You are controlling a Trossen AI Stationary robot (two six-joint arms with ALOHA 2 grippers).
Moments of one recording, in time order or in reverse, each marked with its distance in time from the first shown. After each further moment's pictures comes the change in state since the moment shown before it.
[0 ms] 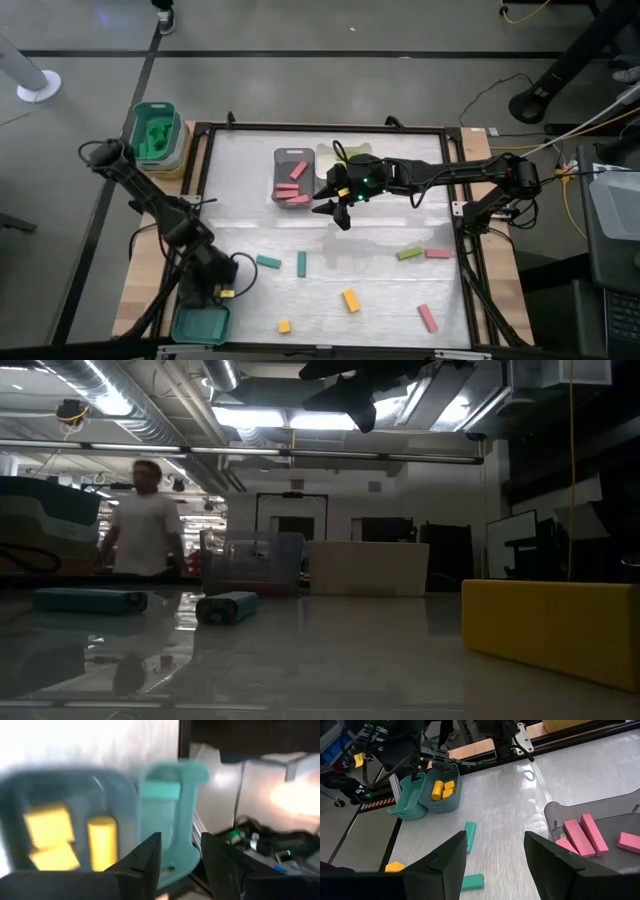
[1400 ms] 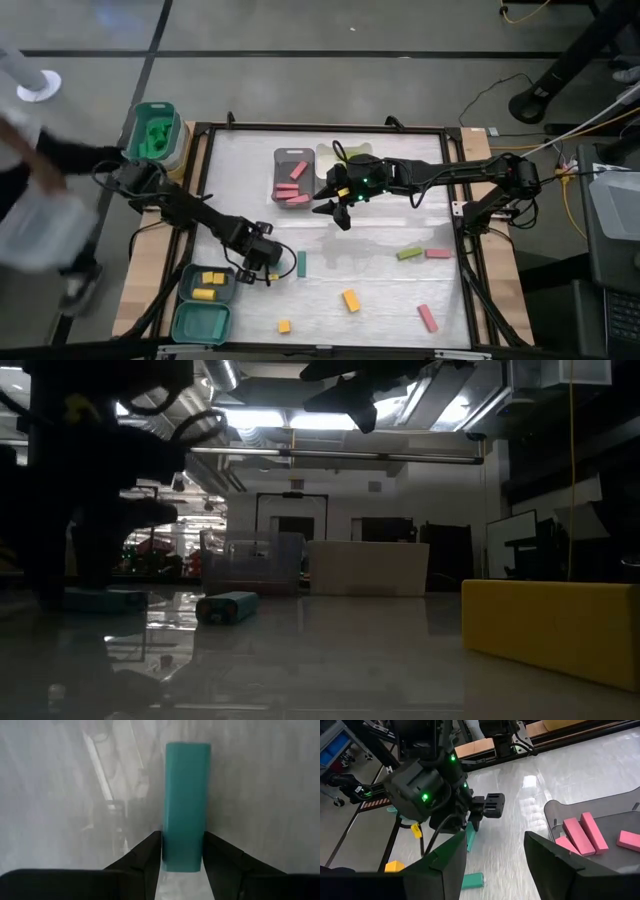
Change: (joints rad) left arm 0.315 0.404 0.000 0.096 -0.474 0.697; right arm 0.000 0.000 0.000 -0.007 0.000 0.000
